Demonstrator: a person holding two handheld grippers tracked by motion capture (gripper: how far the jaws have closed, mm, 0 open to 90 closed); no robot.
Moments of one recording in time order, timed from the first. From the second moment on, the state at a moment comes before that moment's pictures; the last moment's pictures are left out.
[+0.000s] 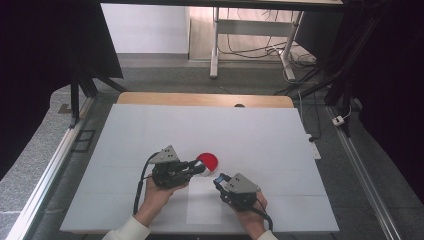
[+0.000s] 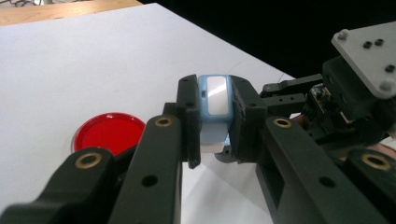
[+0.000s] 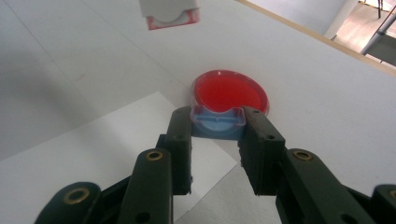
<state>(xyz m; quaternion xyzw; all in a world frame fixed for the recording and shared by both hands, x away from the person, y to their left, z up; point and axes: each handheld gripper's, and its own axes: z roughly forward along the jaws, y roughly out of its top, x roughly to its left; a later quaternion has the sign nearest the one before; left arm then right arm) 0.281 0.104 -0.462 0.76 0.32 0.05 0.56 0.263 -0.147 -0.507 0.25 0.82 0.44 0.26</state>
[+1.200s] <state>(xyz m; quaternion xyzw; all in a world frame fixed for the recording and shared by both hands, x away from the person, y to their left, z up) 0.283 0.108 -0.464 0.77 0.33 0.06 0.55 0.263 -0.223 -0.494 0.26 0.81 0.46 0.27</state>
